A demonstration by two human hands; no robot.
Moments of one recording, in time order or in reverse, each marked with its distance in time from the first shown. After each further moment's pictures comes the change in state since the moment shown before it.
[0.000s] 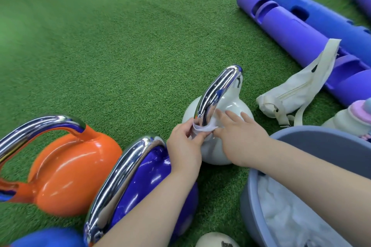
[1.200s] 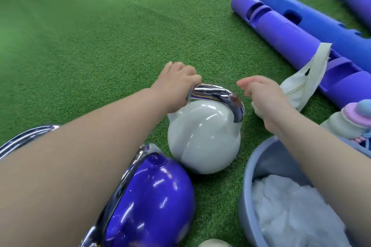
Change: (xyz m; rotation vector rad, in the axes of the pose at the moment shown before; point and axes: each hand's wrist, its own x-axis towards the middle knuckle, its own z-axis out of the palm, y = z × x) left_hand 0.111 0.089 -0.026 1.227 -0.505 0.777; right_hand 0.022 0.057 -0.034 1.451 0.558 0.463
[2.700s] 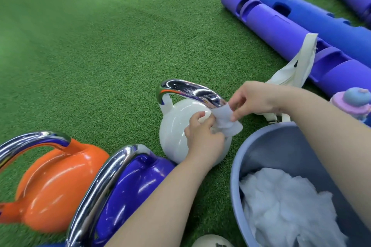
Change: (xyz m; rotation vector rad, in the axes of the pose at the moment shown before) left_hand -0.034 0.127 0.056 -1.106 0.039 -0.628; right_hand 0.018 0.001 -0.040 -0.745 -0.693 -0.244
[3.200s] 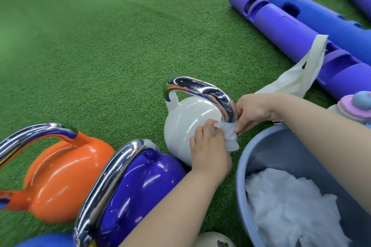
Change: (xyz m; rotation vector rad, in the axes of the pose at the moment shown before) left_hand -0.009 -0.032 0.015 0.683 0.019 0.218; right_hand 0.029 0.015 0.023 0.244 -0.217 0.287
